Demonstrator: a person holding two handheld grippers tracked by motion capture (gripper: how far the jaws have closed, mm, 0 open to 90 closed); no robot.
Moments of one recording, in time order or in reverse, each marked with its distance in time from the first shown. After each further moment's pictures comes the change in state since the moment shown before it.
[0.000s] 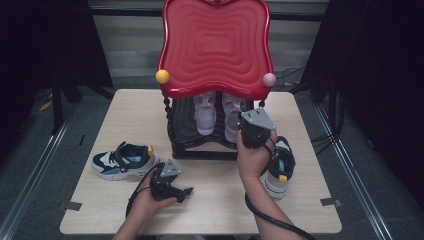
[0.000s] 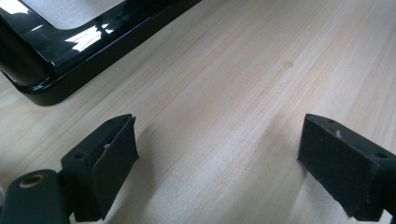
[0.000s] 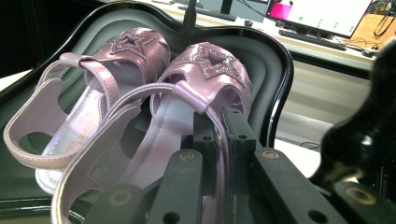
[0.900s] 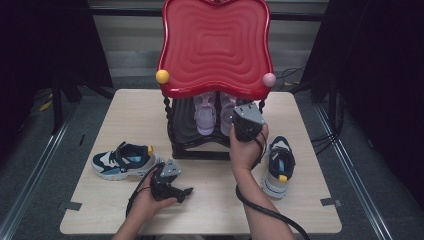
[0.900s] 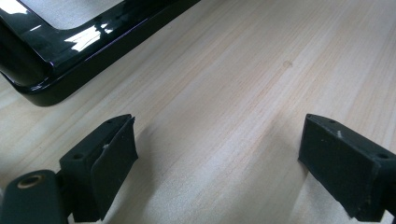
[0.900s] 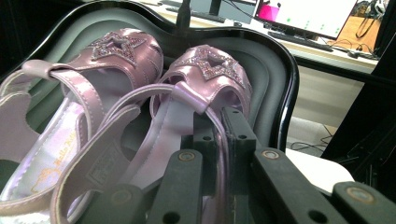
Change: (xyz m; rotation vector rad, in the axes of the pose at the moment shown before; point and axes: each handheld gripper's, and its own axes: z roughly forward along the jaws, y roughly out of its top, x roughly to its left) left arm 0.000 0.000 0.000 0.002 -0.001 0.003; right arm 0.011 0.000 0.028 -0.009 -0.060 0.005
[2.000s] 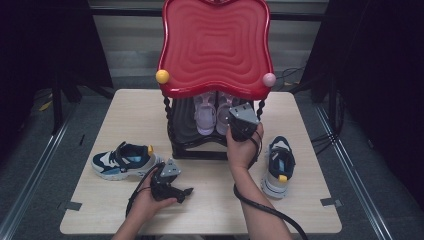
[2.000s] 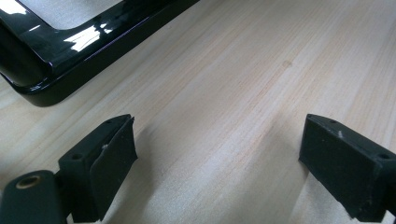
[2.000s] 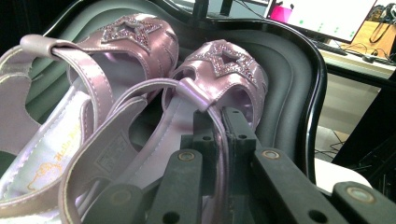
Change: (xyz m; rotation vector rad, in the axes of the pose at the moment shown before) left arm 0.000 0.000 0.000 0.008 -0.004 0.008; right arm 0.006 -0.011 0.015 -0.016 0.048 -0.027
